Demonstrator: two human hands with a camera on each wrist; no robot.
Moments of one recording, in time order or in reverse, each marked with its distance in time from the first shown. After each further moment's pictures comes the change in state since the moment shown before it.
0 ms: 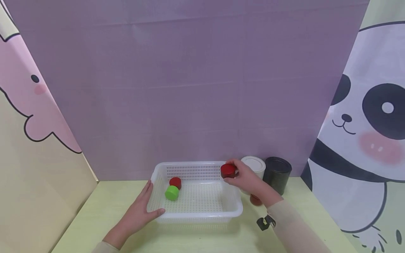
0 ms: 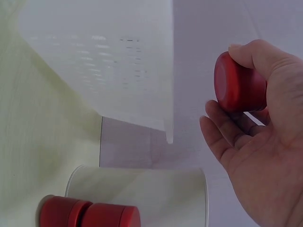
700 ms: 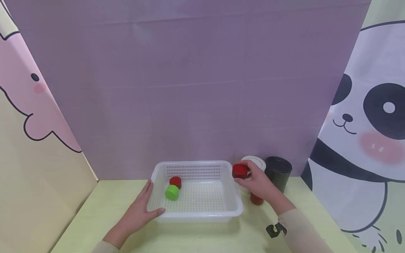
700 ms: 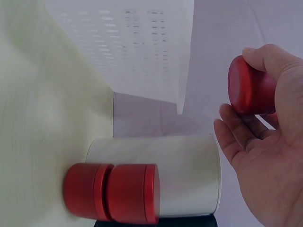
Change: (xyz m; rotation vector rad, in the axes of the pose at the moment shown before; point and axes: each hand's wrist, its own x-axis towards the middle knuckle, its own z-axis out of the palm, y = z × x) left_hand 0.002 -0.006 0.003 0.011 0.010 0.019; right_hand -0.027 0.028 -0.012 -0.050 0.153 -0.005
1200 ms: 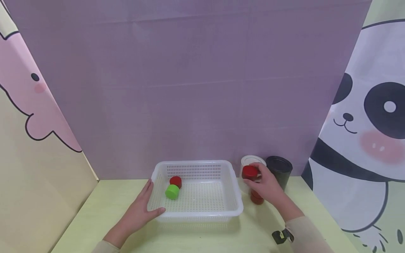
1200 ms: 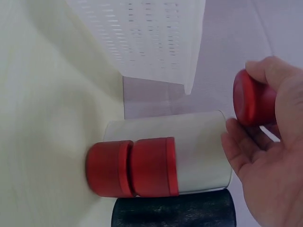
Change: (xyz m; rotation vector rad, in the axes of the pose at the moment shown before) left_hand -0.003 0.008 -0.004 0.012 -0.004 -0.001; right_hand -0.021 0.014 -0.010 -0.018 0.090 0.070
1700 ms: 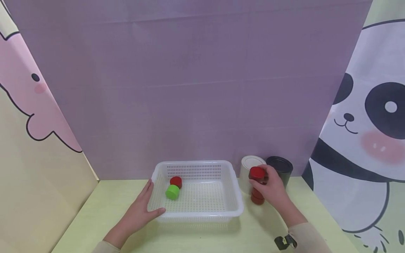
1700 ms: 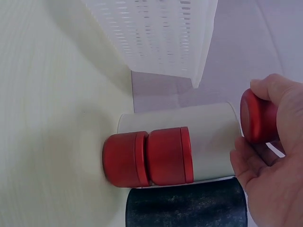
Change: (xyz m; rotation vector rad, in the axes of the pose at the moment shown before) left_hand 0.002 -0.003 0.002 -0.002 -0.003 -0.027; right_hand -0.012 0.014 -0.002 0.001 0.120 0.053
